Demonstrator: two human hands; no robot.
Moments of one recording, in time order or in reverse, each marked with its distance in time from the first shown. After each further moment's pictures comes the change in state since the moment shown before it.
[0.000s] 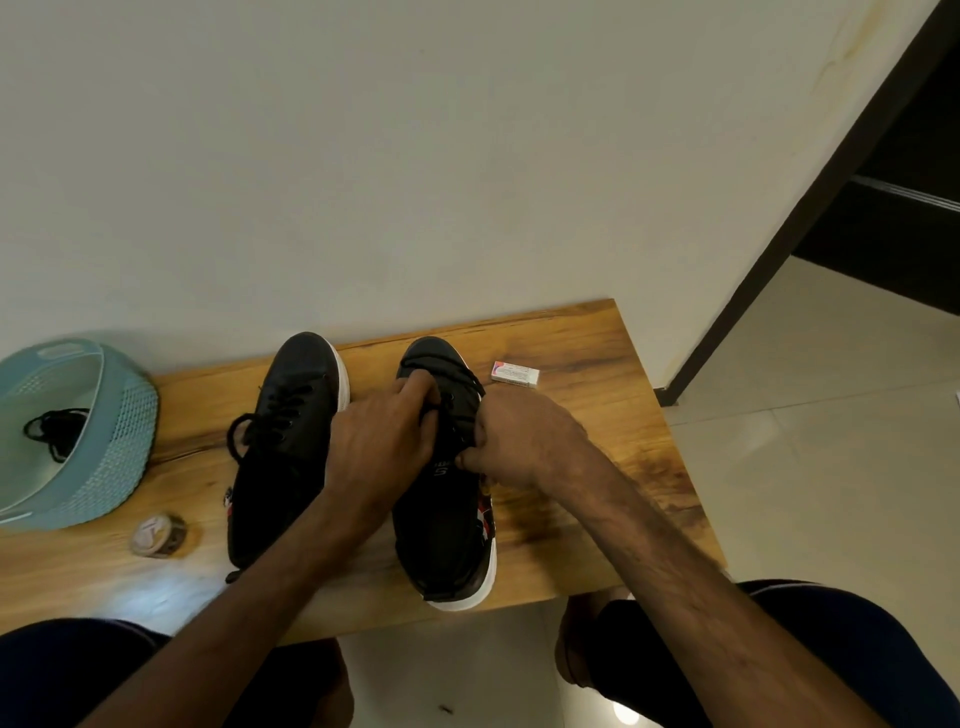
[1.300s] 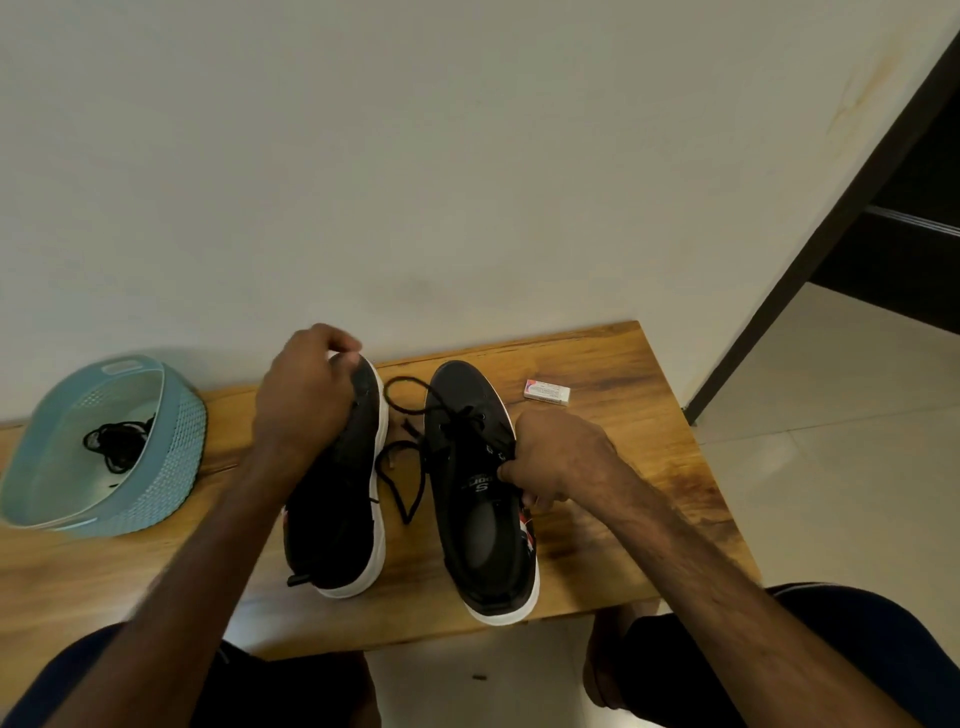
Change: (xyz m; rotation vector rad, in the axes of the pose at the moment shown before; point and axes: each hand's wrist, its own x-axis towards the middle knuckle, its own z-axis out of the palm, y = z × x) left_hand 0.027 -0.069 -0.075 -0.313 0.106 -0.445; right_hand -0.002 -0.019 0.000 -0.033 -0.070 0.205
